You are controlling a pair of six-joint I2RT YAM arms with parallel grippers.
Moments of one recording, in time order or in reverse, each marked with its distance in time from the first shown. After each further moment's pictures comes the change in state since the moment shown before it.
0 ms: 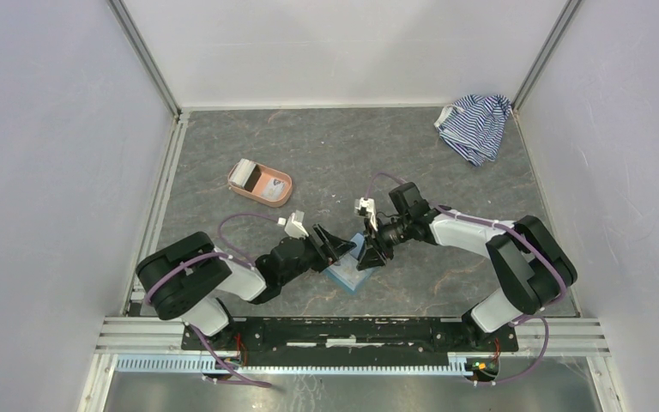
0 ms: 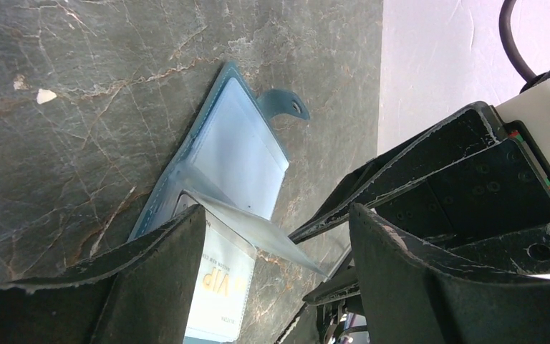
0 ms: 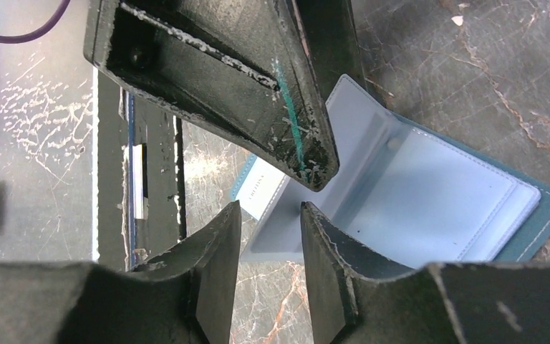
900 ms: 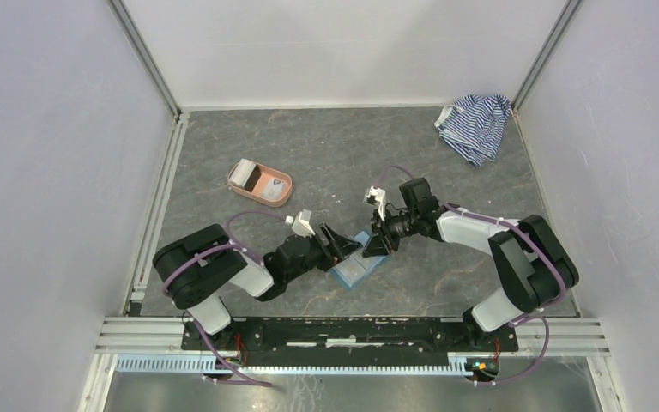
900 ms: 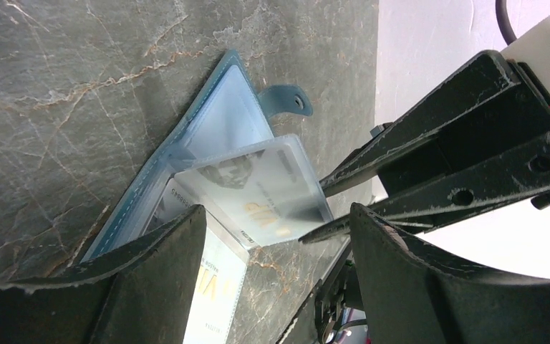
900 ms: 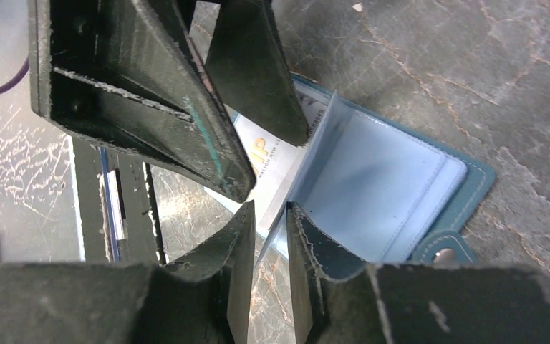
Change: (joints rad) left arm 0.000 0.106 0.039 0.078 0.051 0.001; right arm -0.091 0.000 -0.013 0.062 0.054 0.108
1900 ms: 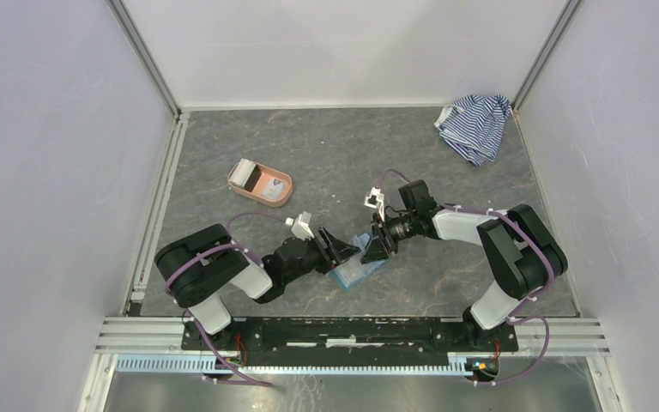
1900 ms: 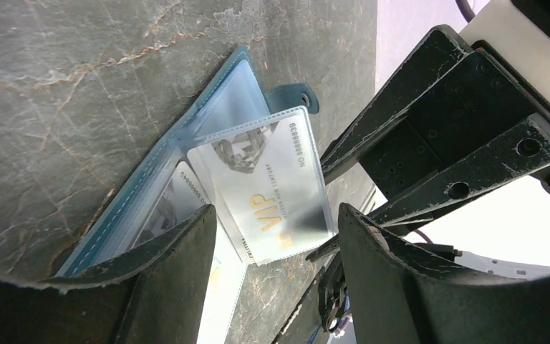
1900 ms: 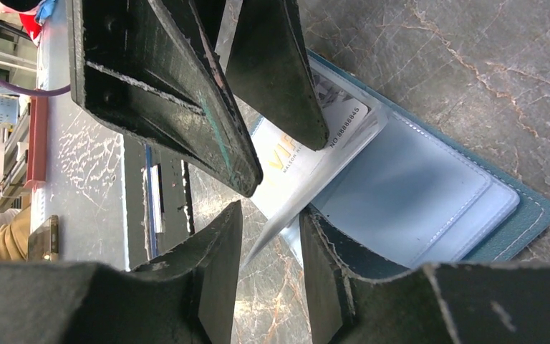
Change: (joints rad) left arm 0.000 0.013 -0.018 0.036 0.039 0.014; right arm -0.017 0.090 0.000 0.024 -0.151 0.031
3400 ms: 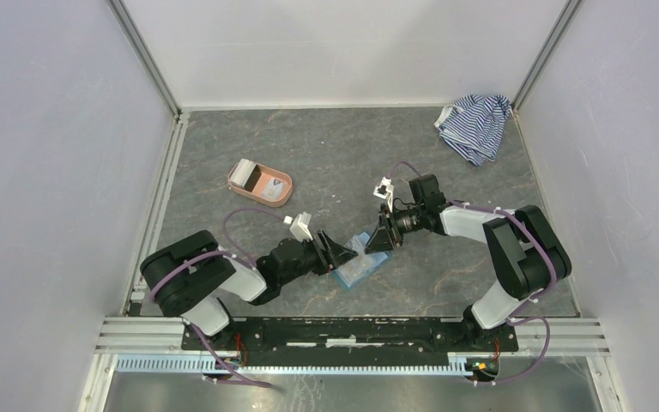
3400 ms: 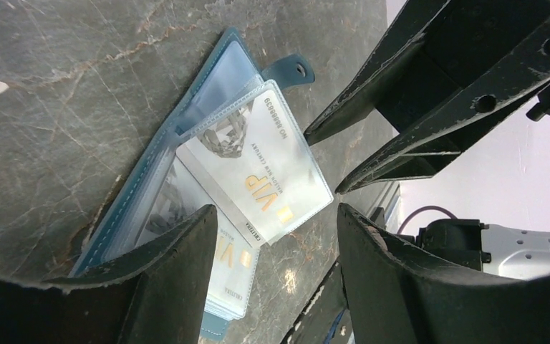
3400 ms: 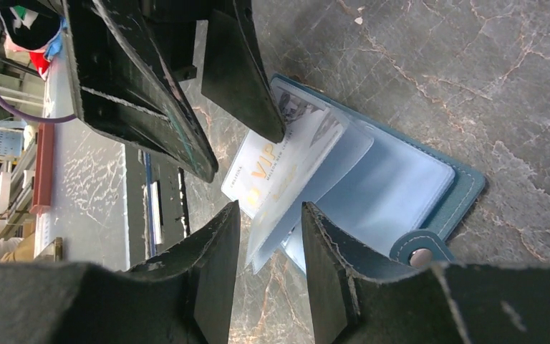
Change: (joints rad) left arm 0.000 -0.106 -0.043 -0.059 0.002 0.122; right arm -0.077 -0.013 0.007 0.027 -0.025 0.032
